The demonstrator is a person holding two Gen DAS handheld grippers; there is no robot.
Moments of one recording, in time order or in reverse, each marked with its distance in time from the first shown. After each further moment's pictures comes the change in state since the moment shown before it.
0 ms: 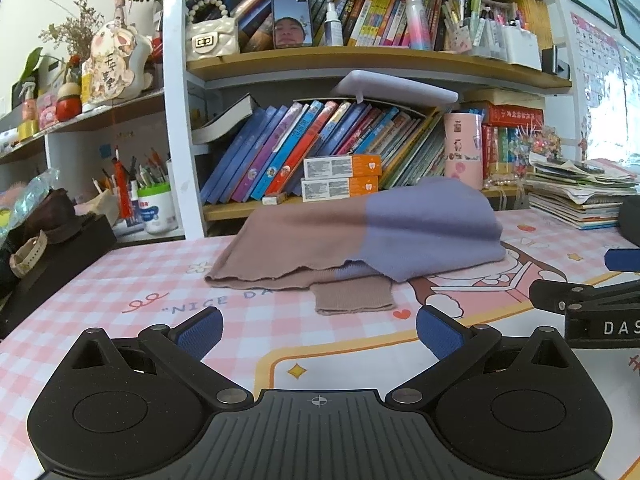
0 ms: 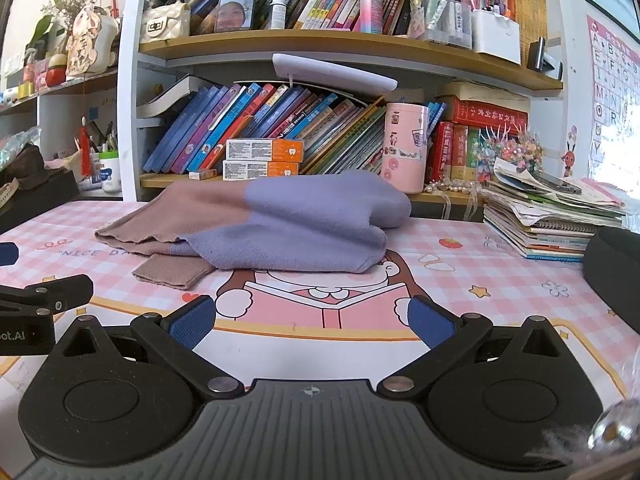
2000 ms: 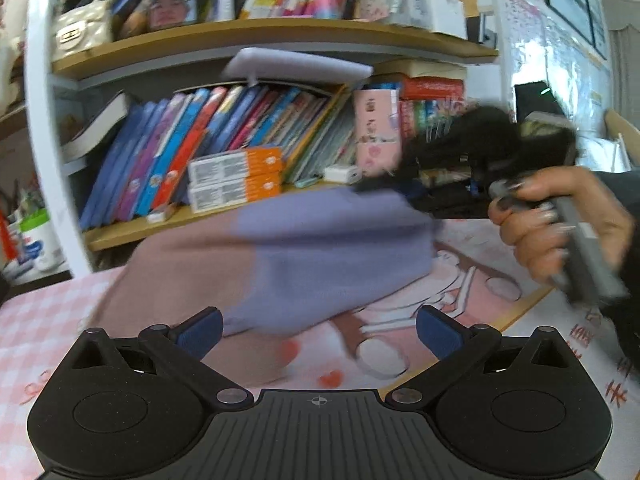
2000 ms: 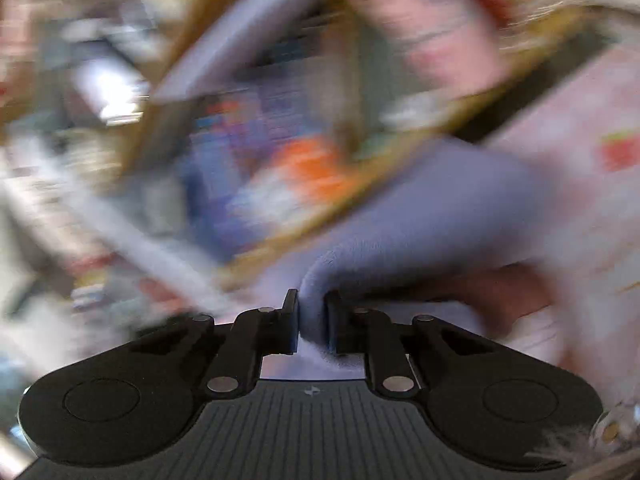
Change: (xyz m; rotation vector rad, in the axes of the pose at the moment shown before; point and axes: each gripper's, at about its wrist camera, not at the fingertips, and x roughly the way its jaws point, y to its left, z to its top) left arm 0.081 -0.024 0.051 0.116 0.074 -0.300; right arm 0.203 -0.108 0.084 0.739 0.218 0.713
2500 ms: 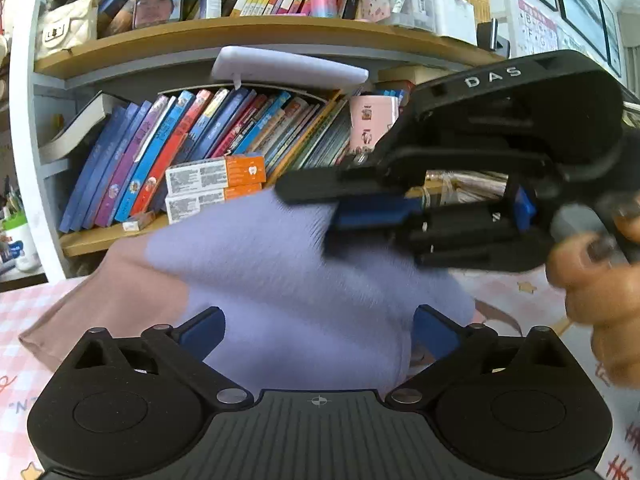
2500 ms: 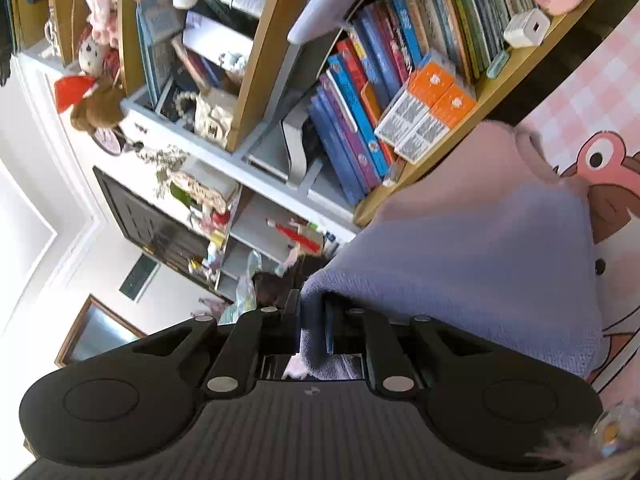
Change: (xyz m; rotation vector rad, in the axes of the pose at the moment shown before) left arm 0.042 -0.027 0.013 -0.046 -0.032 0.033; right arm -0.013 0.024 -0.025 0.058 0.135 0.213
